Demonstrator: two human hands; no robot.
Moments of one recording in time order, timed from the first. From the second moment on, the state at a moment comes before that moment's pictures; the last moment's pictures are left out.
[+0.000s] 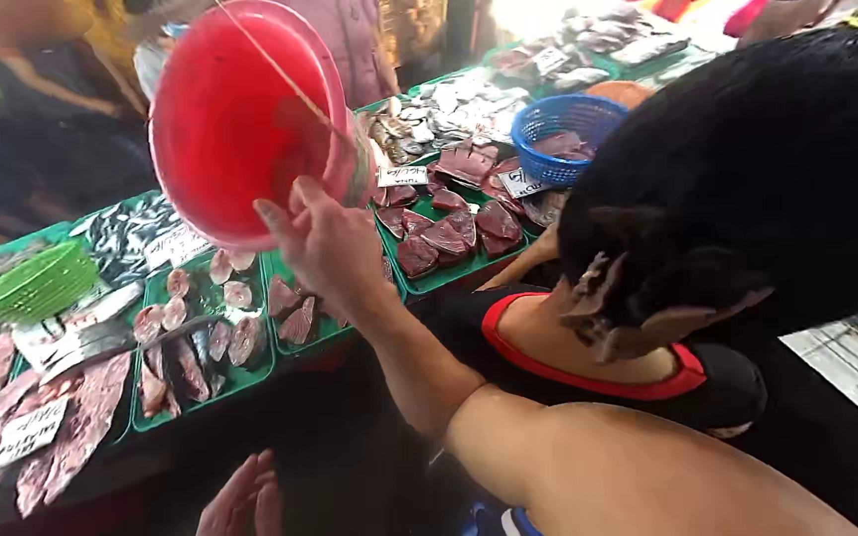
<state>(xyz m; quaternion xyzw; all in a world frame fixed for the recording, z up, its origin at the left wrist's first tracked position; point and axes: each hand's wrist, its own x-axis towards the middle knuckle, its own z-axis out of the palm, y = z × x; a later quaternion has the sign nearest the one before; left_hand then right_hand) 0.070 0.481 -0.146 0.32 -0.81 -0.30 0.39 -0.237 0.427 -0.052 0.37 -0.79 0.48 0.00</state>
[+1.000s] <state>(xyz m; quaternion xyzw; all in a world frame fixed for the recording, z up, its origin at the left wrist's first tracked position) -0.107 0.245 -0.018 0.03 -0.99 -0.14 -0.08 -0.107 0.417 -0.150 0.38 -0.71 0.53 0.26</state>
